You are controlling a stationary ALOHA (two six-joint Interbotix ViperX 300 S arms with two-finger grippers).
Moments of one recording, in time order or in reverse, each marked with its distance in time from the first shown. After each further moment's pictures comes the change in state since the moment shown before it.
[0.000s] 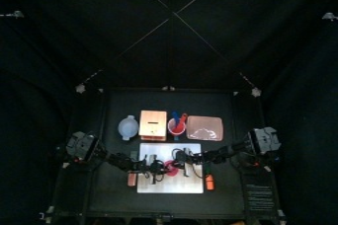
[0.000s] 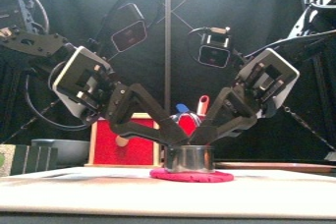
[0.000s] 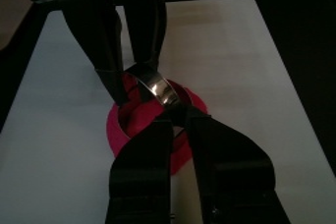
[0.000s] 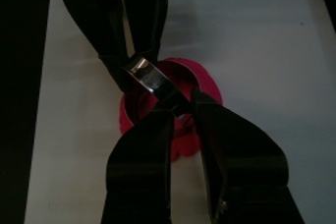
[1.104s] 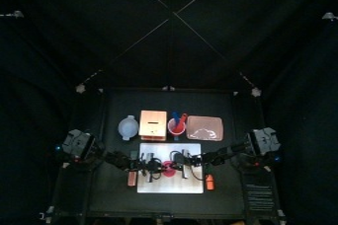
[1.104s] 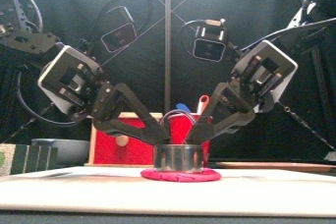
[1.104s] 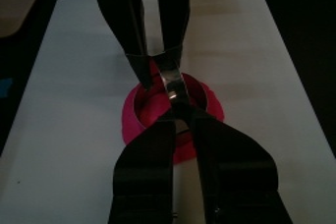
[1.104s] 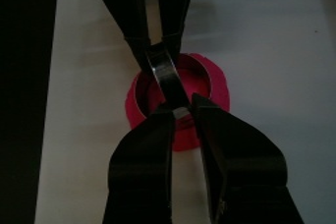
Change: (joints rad) left arm 0.028 -0.026 0.041 -0.005 0.009 0.031; right arm 0.026 0.002 -0.040 0.008 0.034 -0.002
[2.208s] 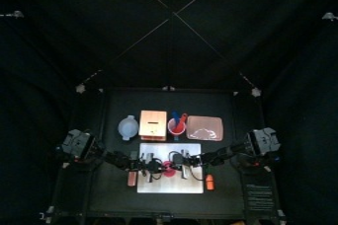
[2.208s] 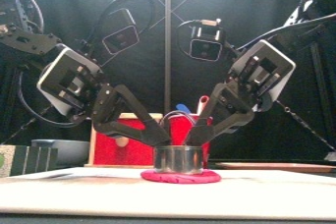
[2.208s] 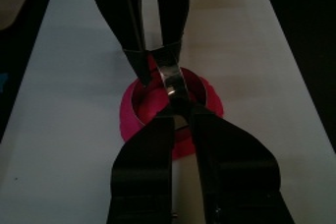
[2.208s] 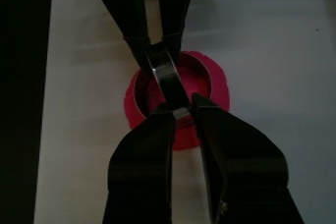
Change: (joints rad) left arm 0.002 0.011 -0.002 0.002 0.052 0.000; right arm 0.000 0.012 -0.031 -0.005 0.064 0.000
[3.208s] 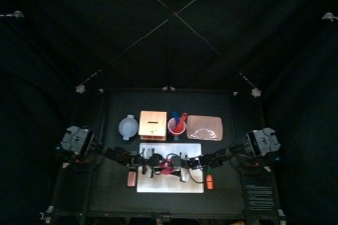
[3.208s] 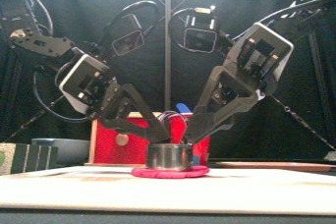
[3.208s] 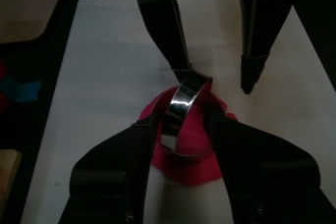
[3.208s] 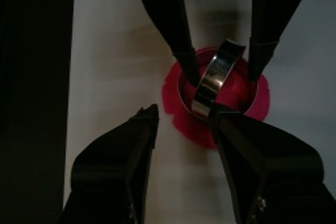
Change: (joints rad) left arm 0.074 -0.080 0.005 0.074 0.003 0.017; right arm 0.018 -0.031 -0.058 0.026 0.041 0.008
